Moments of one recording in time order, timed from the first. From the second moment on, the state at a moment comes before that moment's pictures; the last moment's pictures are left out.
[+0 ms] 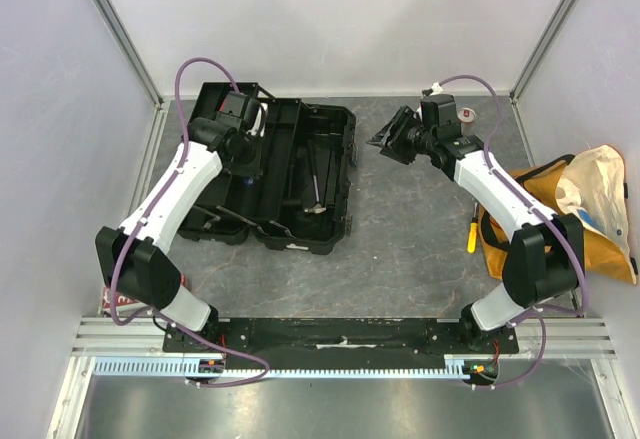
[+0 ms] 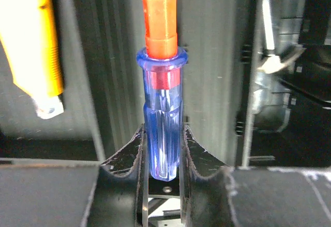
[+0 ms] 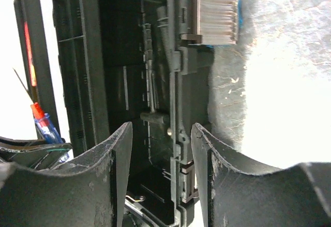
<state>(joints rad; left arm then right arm) -0.37 1.54 1.53 -1.01 -0.08 -0.17 0.30 1.56 1.28 -0.29 -0.26 0.84</state>
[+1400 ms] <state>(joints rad) -0.37 1.63 1.55 -1.08 -0.18 -0.16 0.18 1.62 1.23 -0.53 -0.10 0.80</state>
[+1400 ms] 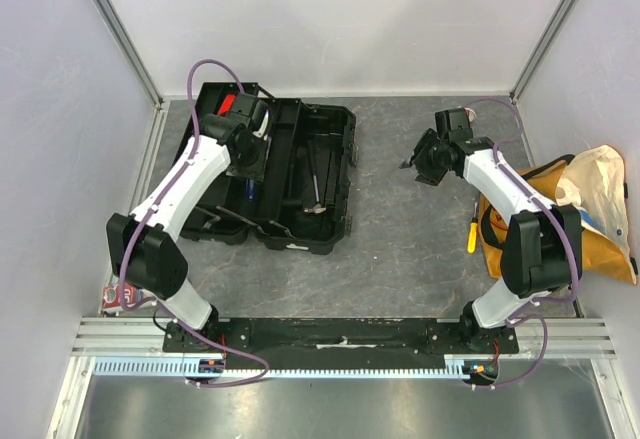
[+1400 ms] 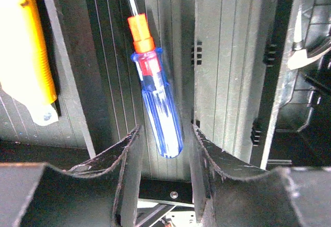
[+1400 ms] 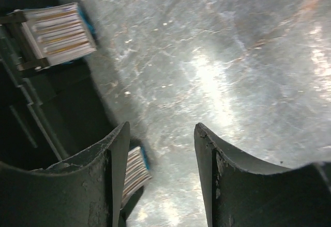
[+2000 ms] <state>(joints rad) -0.37 1.45 1.59 -0.94 0.02 -0.16 0.05 1.60 1.05 -0.71 0.36 0.66</state>
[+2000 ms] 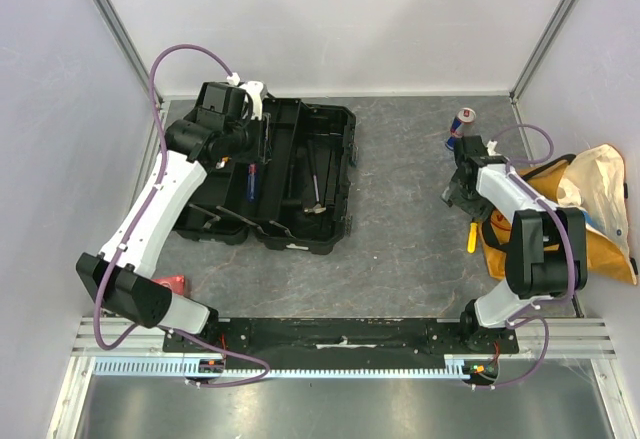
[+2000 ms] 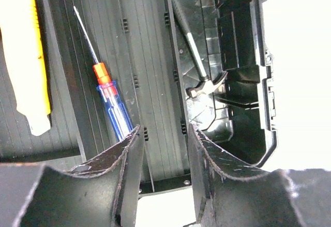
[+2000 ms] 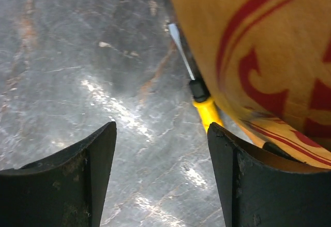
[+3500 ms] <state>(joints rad) -0.37 1.44 1.59 -0.91 0.05 -0.16 -0.07 1.60 0.88 -0.54 0.28 0.64</state>
